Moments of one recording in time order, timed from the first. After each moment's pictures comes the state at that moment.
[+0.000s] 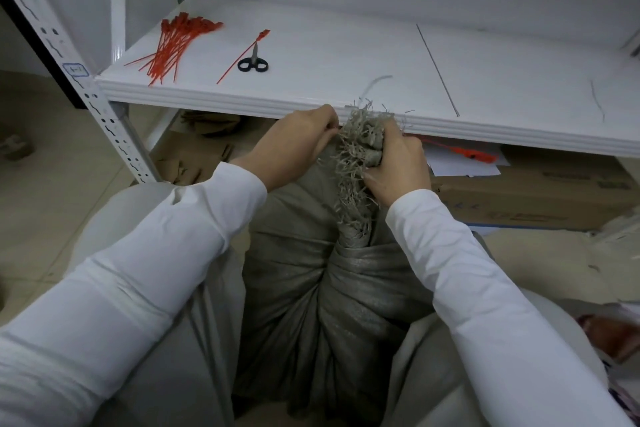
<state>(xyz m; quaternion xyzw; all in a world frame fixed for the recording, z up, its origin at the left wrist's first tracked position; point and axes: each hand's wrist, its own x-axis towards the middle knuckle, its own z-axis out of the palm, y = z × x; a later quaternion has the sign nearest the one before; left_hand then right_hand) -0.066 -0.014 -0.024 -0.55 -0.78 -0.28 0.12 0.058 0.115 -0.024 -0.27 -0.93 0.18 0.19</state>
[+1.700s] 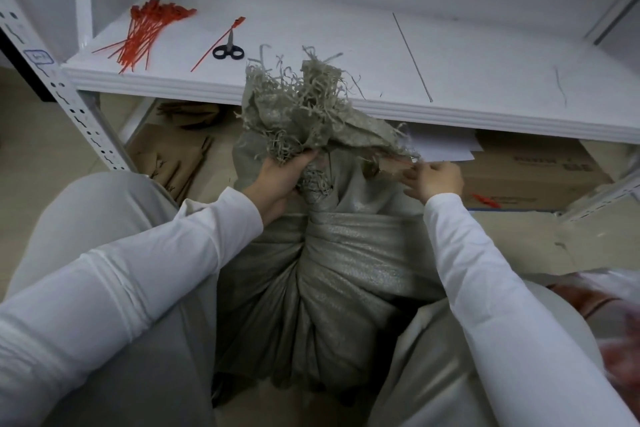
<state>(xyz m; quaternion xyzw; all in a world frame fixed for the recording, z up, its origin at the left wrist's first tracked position) -0.023 0.002 -0.091 -0.05 -0.57 -0.75 -0.33 0.105 0.250 -0.126 -0.49 -0.70 0.48 0.17</state>
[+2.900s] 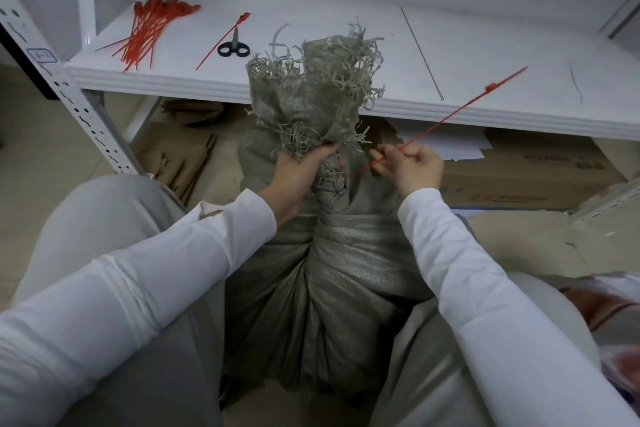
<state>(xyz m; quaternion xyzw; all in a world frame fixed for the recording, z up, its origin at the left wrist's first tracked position) -0.019 0.008 -0.082 -0.08 -0.60 -0.73 -0.32 0.072 0.143 -0.066 -0.37 -0.49 0.71 0.35</state>
